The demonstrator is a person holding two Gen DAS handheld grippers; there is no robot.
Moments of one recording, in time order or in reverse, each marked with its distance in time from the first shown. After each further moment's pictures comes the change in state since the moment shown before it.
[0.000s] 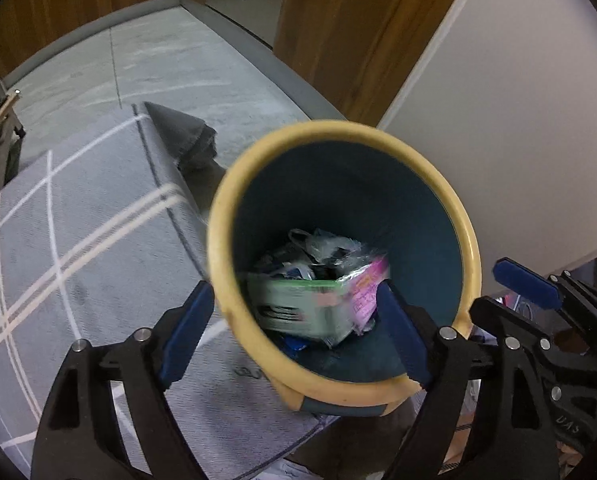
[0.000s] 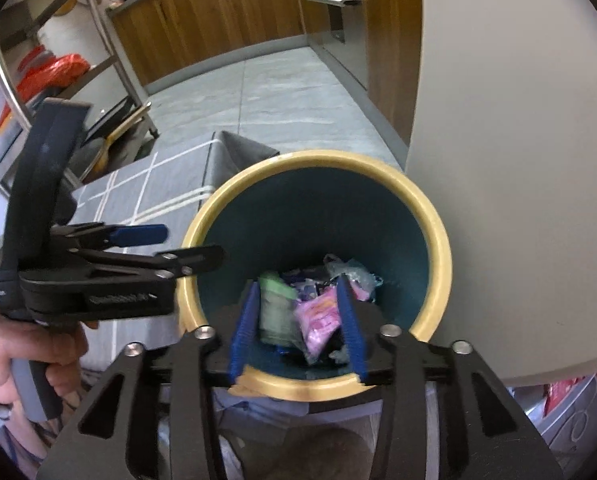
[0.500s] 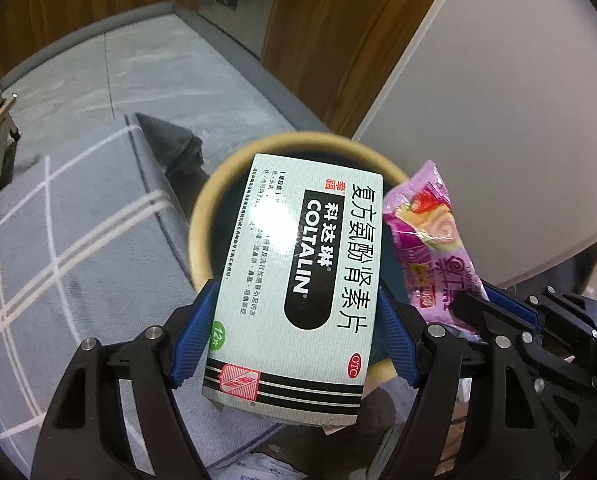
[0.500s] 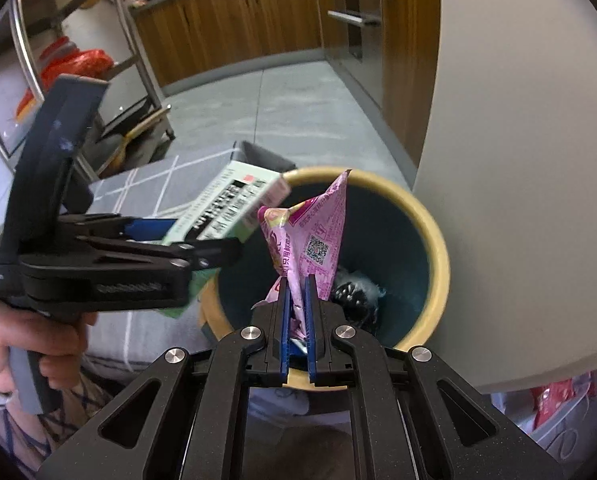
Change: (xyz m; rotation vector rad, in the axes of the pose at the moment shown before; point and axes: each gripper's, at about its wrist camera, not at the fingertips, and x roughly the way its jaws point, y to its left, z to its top) left arm -0.014 -0.017 -0.001 0.003 -0.011 -0.049; right arm -0.011 0.013 -0.003 -0.081 -0.008 0.019
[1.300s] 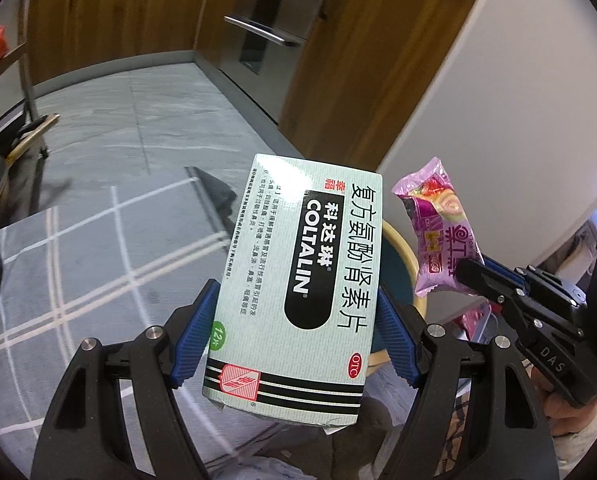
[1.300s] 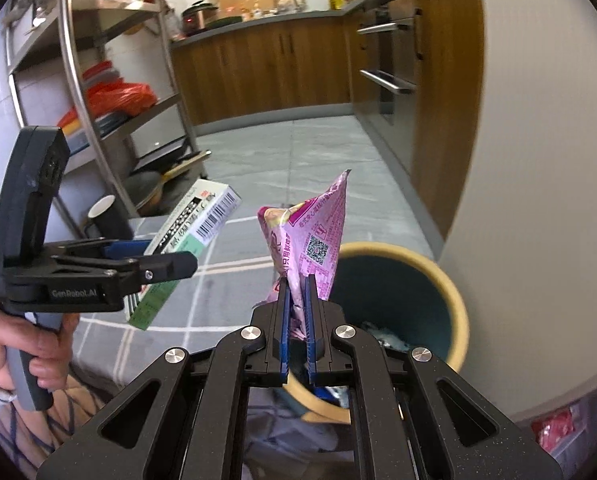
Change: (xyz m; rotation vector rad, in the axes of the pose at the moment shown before) left arm -0.116 0.043 -0.030 -0.036 -0.220 -0.034; right arm -0.069 0.037 0.023 -0.056 -0.215 0.057
